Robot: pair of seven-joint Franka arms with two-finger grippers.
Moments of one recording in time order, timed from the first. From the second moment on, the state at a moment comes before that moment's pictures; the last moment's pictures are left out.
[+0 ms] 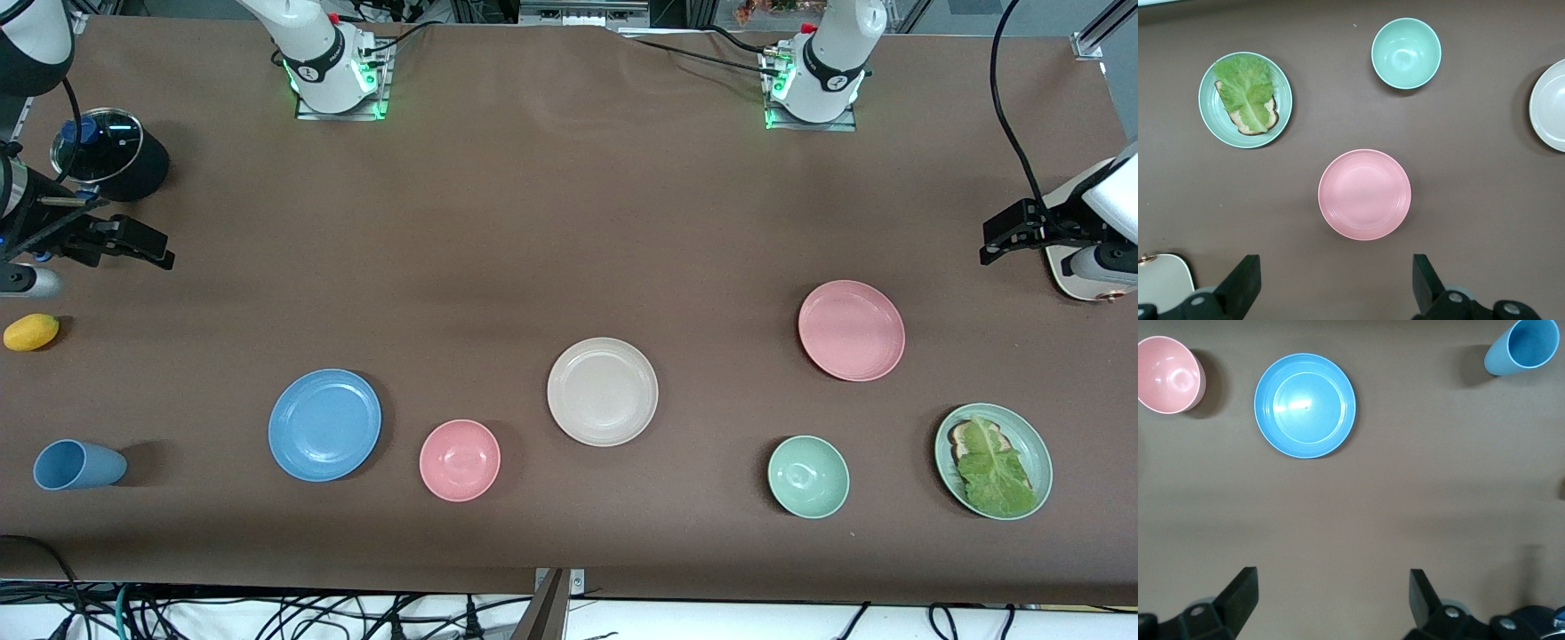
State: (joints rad) left arm 0.02 0.08 0.01 -1.57 0.01 1.66 0.17; right arm 0.08 0.14 -0.09 -1.51 0.03 1.63 0.03
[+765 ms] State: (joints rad) left arm 0.03 0.18 0.02 -1.58 0.01 1.66 0.17; right arm 0.08 0.14 -0.09 -1.51 0.03 1.62 0.03
